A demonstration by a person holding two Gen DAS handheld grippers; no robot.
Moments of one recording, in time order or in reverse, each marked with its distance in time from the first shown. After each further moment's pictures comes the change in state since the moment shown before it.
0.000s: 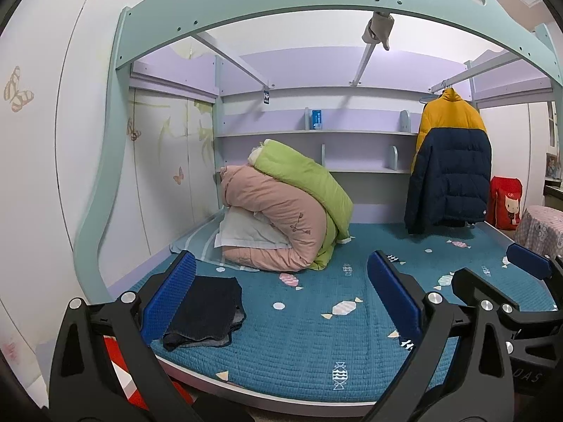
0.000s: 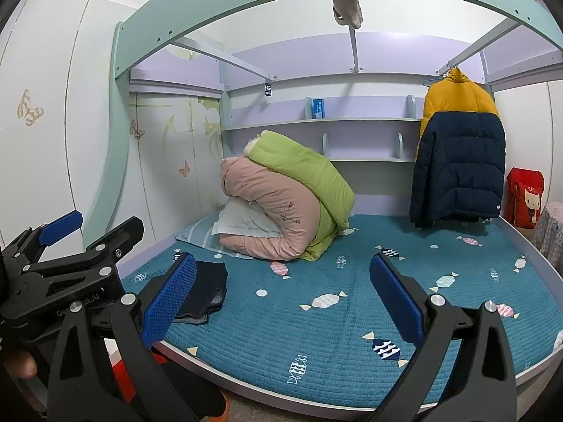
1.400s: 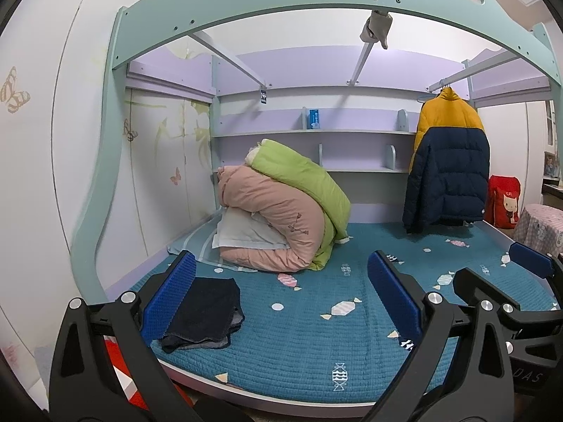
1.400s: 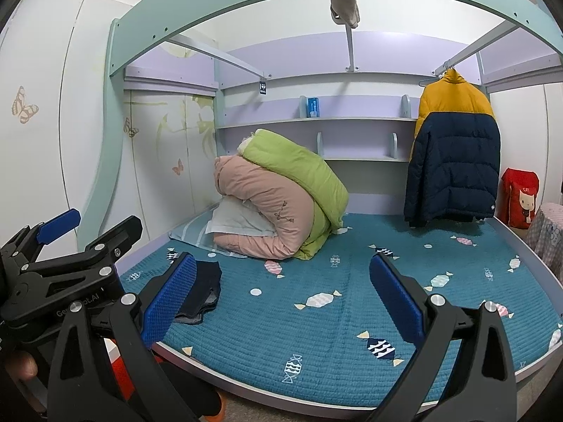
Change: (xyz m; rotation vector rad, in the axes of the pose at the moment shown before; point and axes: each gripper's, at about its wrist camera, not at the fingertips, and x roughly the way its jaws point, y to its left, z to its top) left arm 0.007 0.009 0.005 0.004 -0.004 -0.021; right arm -0.001 0.011 0.005 -0.004 0.009 -0.038
